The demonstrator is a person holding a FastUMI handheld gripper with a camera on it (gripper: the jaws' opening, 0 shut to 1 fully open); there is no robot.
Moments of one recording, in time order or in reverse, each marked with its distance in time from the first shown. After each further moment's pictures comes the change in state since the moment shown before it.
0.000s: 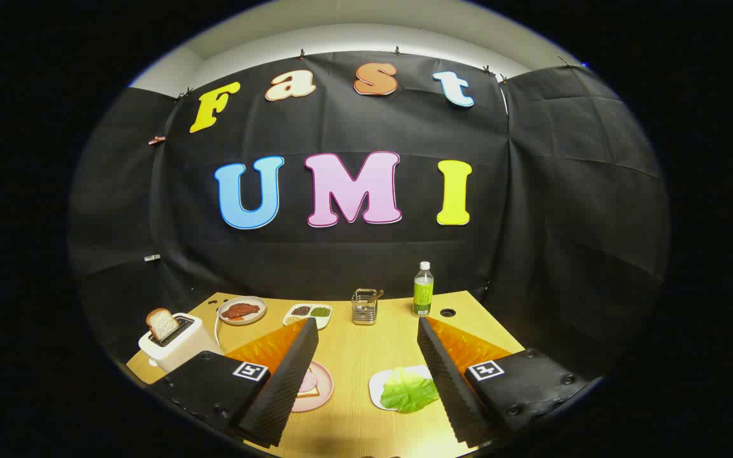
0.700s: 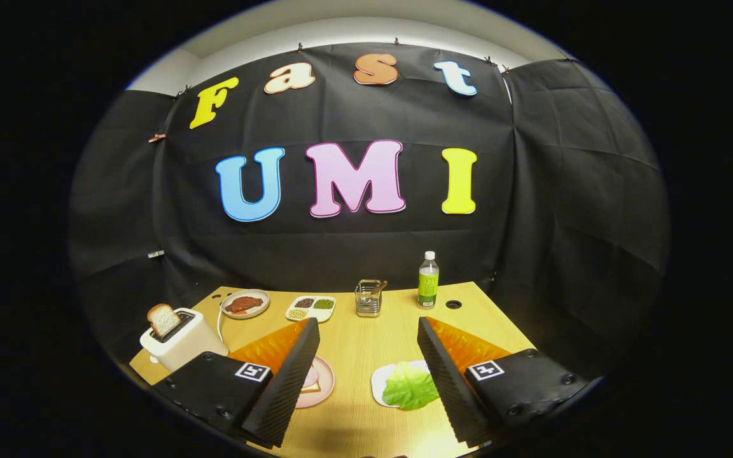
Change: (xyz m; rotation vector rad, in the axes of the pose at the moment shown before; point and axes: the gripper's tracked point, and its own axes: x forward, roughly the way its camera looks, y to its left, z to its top) arm 0.010 -0.004 -0.015 0.004 0.052 0.034
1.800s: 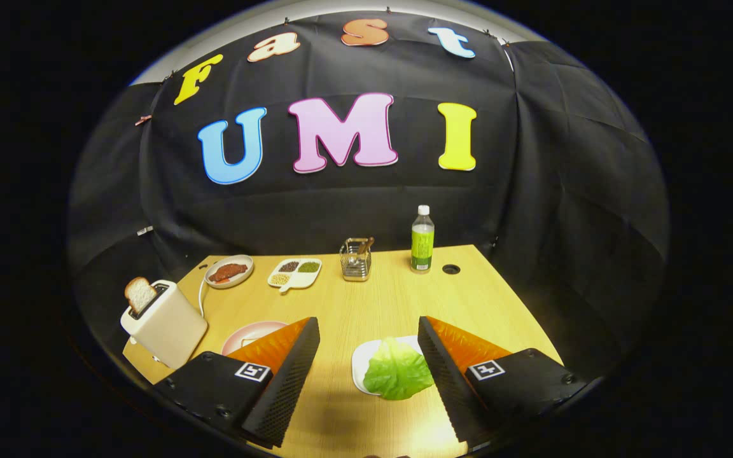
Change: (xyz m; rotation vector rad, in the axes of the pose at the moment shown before) arm 0.054 -0.047 -0.081 0.012 0.219 0.004
